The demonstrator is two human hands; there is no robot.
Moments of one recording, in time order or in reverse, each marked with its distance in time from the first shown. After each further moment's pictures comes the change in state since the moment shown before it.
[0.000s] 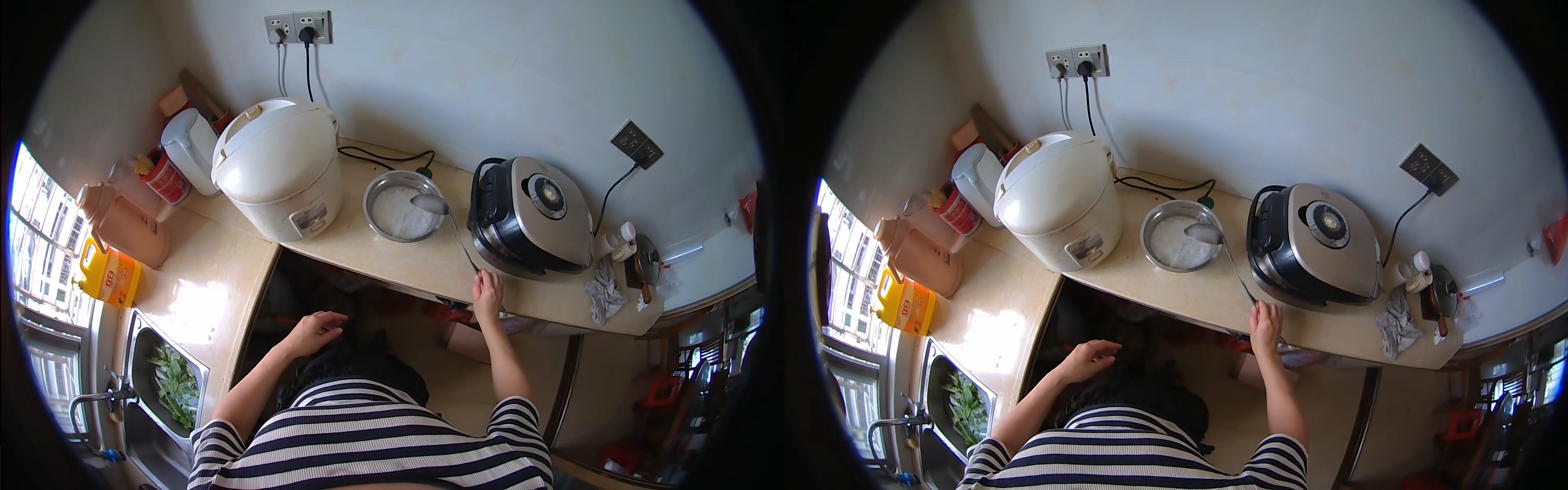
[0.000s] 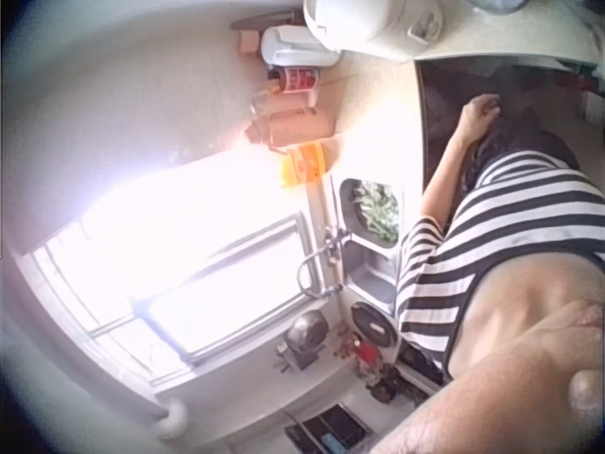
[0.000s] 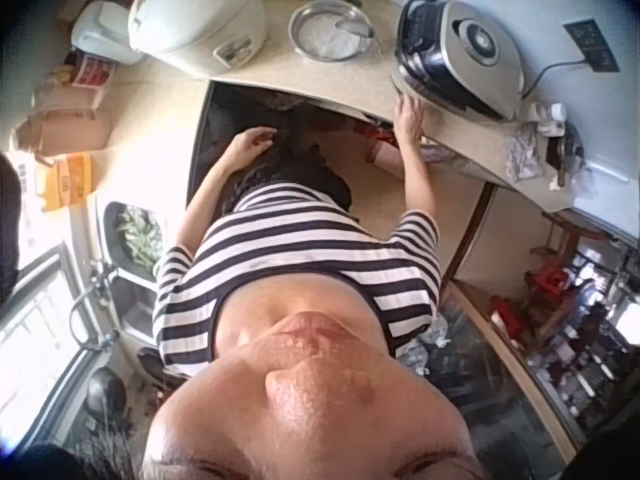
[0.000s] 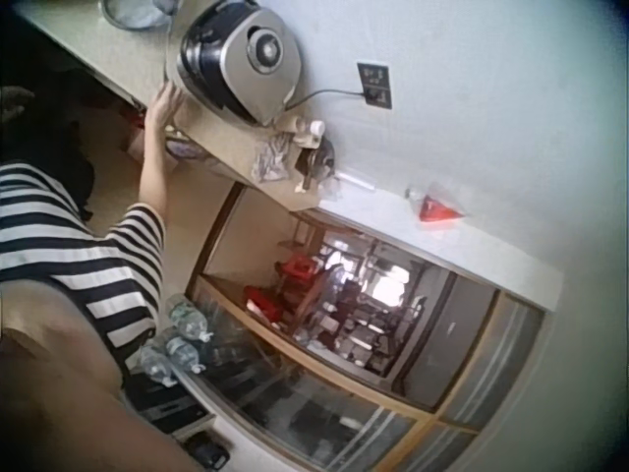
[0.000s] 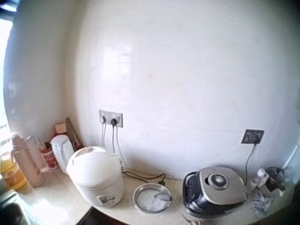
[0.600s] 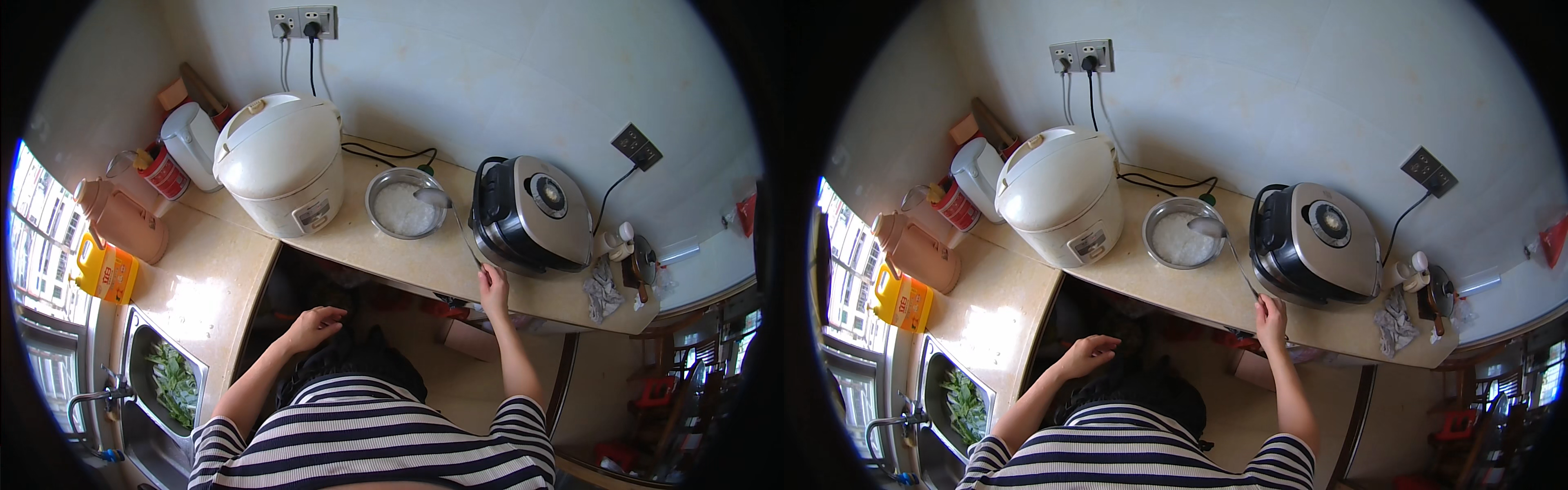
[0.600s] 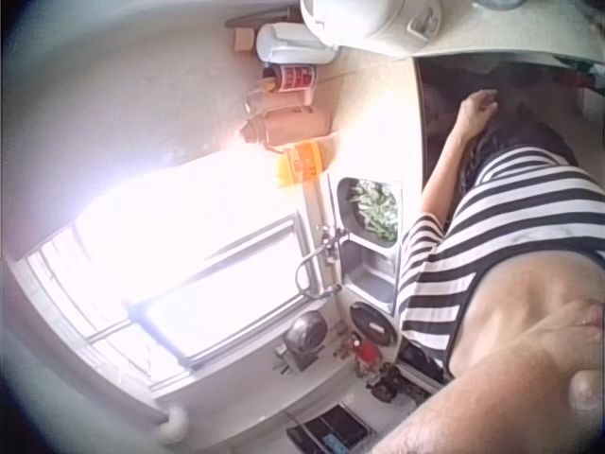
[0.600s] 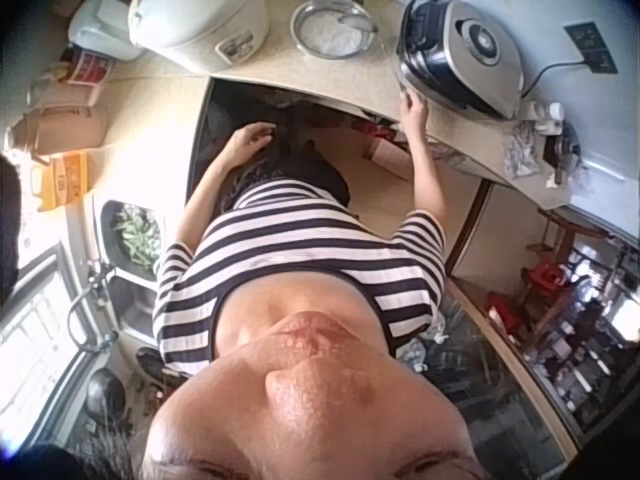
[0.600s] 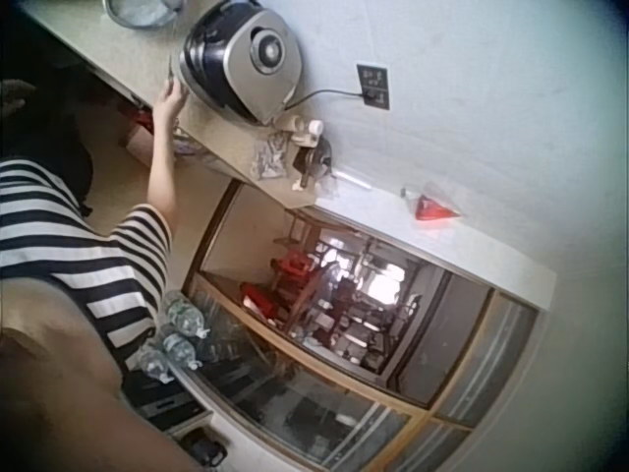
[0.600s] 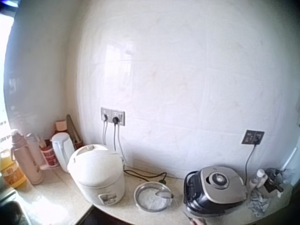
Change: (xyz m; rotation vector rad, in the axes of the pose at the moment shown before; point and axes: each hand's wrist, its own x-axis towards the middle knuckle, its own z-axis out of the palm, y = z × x) left_hand -0.001 -0.005 -0.007 -0.020 -0.001 -0.002; right_hand 0.016 -0.005 -0.020 0.296 -0.119 0.141
